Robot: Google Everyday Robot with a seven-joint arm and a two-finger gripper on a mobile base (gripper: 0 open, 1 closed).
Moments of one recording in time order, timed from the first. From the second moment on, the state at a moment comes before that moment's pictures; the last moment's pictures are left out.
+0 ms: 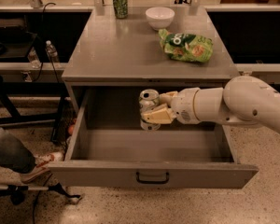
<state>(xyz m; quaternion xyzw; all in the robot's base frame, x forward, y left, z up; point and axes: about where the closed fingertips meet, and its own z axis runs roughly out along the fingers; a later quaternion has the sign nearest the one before) 0.552 -0.047 0.792 -0.42 0.76 0.24 0.44</state>
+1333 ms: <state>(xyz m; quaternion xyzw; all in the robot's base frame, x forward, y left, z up) 0.597 -0.052 0.700 -0.36 0.80 0.18 0.45</state>
